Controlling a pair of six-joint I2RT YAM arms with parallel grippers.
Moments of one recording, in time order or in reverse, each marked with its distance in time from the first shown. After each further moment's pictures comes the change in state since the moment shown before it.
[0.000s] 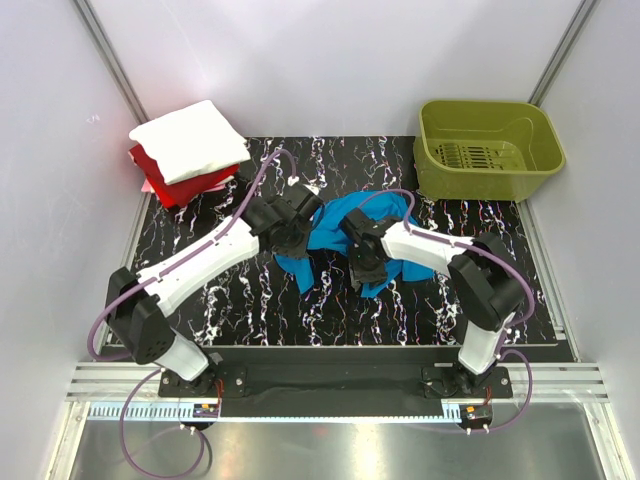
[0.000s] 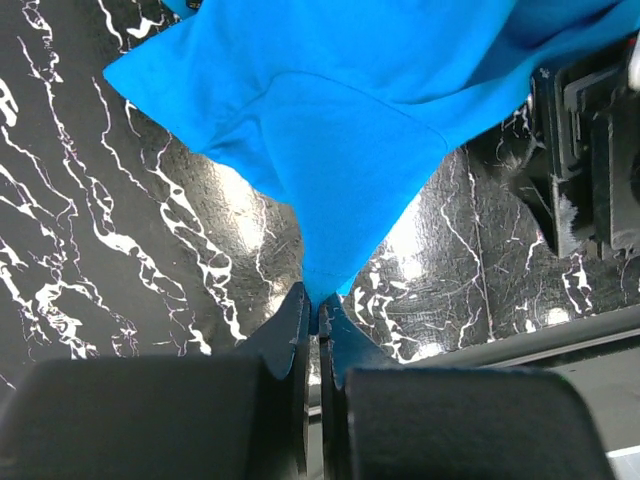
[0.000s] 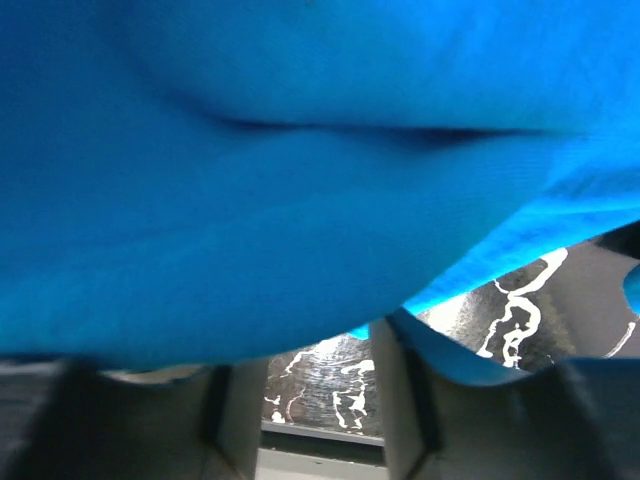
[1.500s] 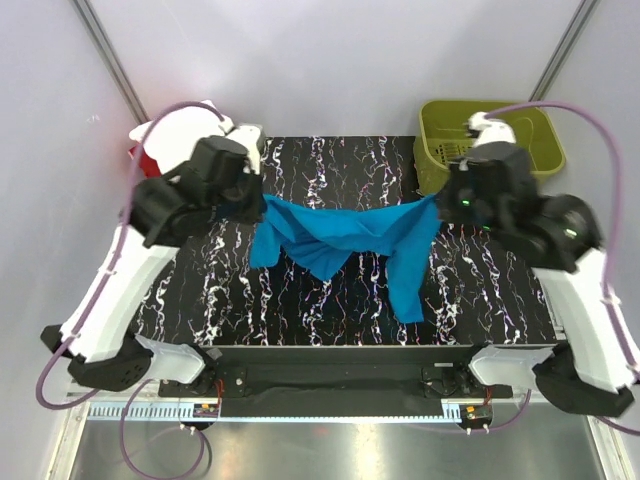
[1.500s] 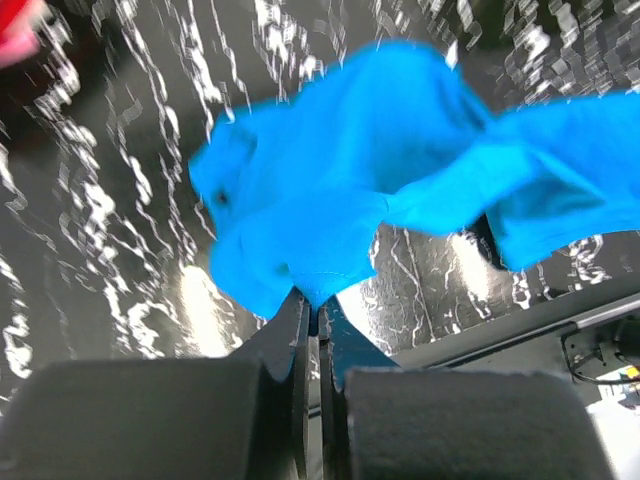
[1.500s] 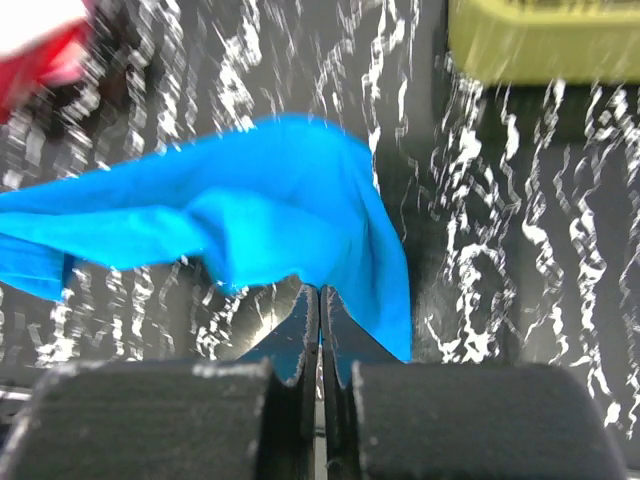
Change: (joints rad) left arm 0.089 -0.186 0.464 -0.277 0.005 0.084; right arm -0.068 -0.547 0.710 -0.539 0.356 -0.087
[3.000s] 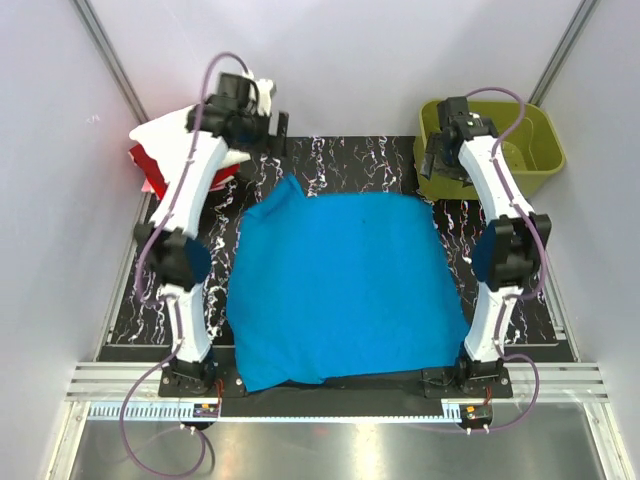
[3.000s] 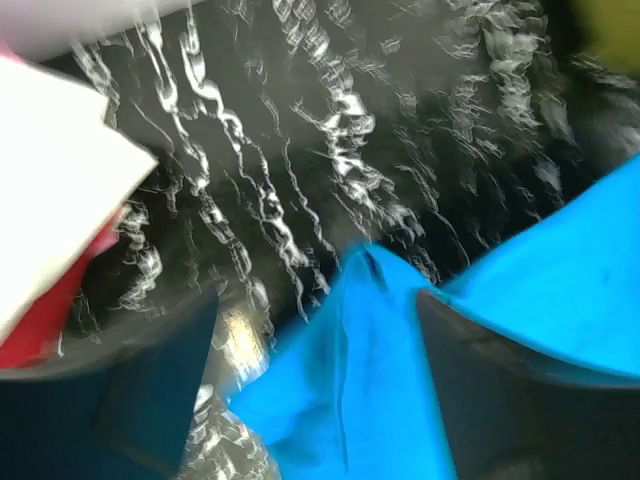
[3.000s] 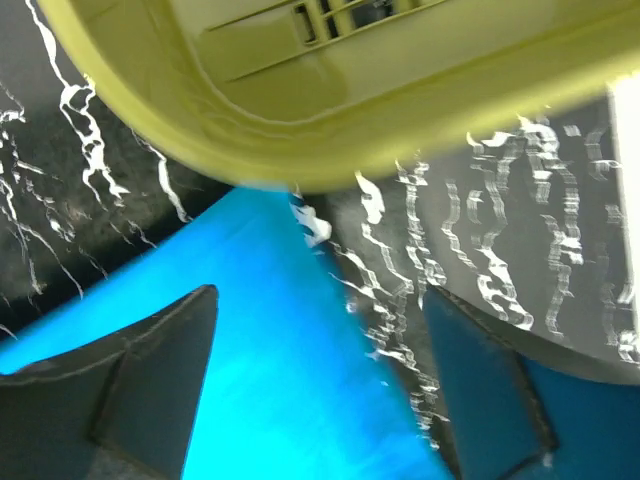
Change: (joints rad) left arm 0.417 0.576 0.446 0.173 0.362 0.406; right arm -0.509 0.682 0.072 0.219 -0.051 -0.142
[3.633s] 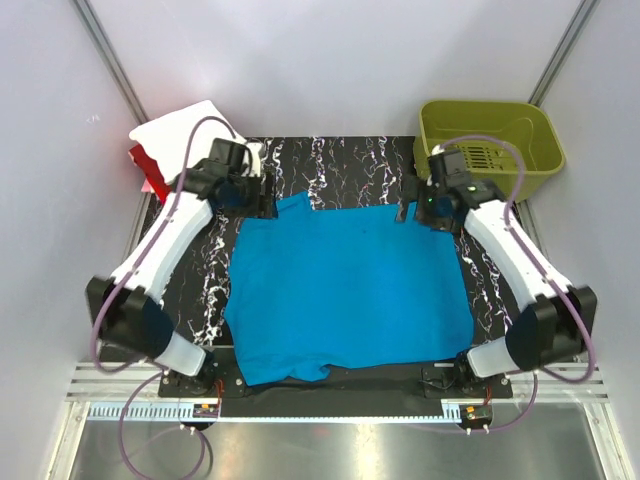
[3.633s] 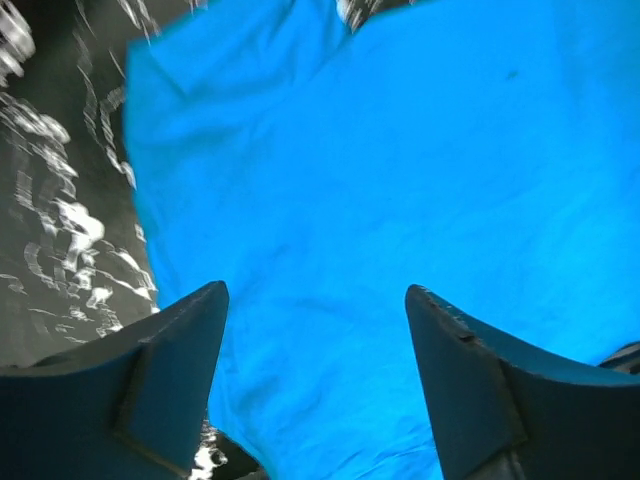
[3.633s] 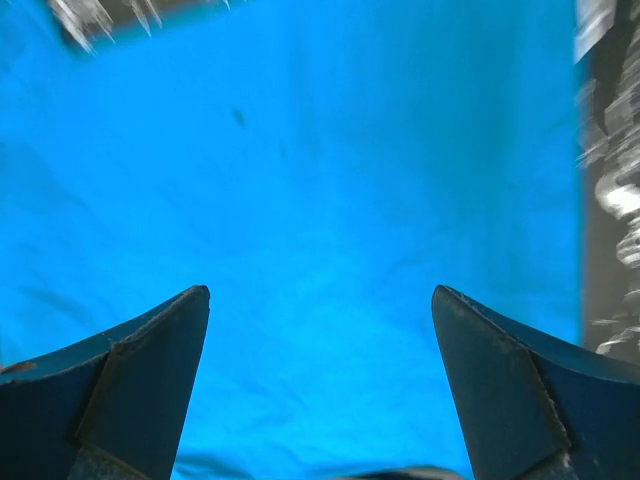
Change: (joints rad) left arm -0.038 -0.447 -0.813 0.177 -0.023 -0.214; right arm 0.147 -0.520 -0.566 0.175 -0.286 0.093
